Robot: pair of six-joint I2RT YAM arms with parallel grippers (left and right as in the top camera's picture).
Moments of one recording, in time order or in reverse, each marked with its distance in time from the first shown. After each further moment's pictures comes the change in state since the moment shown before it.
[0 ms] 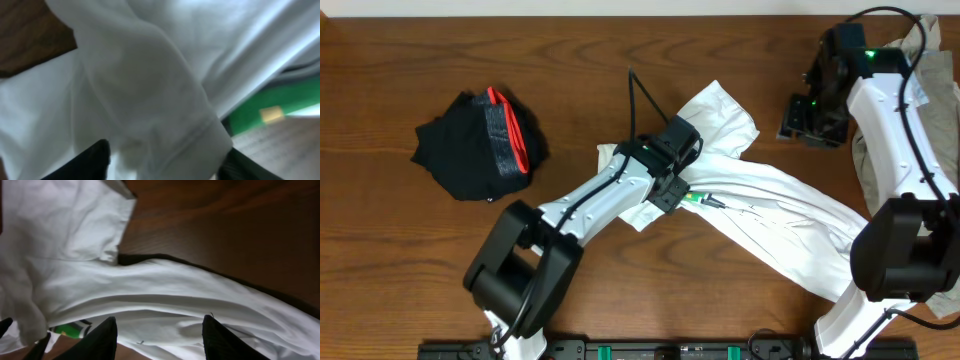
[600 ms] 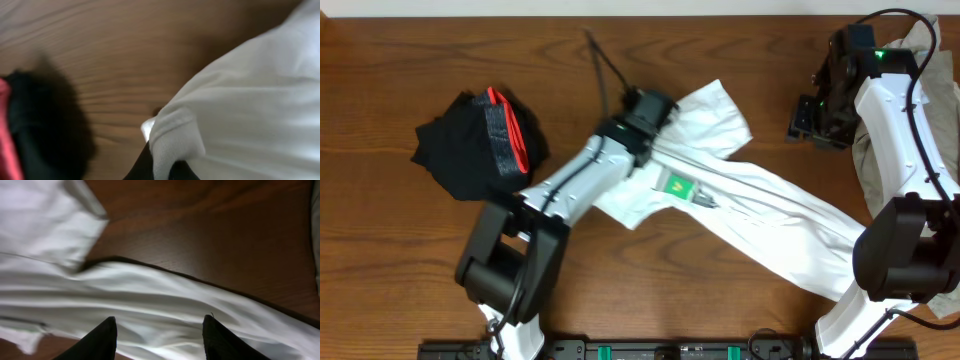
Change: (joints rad) left arm 0.173 0.011 0.044 0.146 -0.489 -0.165; right arm -0.016 0.000 -0.013 -0.004 0.018 -0.008
